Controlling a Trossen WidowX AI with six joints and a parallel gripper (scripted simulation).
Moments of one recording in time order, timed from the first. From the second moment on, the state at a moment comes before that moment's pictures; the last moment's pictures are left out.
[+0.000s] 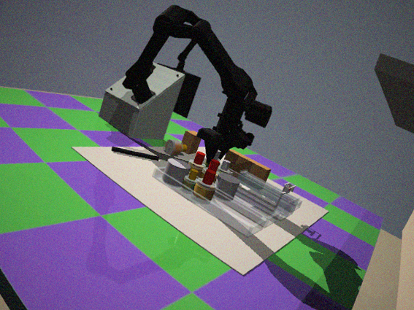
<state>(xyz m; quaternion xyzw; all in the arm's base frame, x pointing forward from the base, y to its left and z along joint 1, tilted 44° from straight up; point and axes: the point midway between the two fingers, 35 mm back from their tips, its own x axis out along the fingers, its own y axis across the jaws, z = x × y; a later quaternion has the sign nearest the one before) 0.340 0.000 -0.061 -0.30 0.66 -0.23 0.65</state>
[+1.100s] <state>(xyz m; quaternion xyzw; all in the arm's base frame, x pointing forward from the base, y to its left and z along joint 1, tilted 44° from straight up) 0.340 -0.006 -0.068 -0.30 0.66 -0.23 0.65</state>
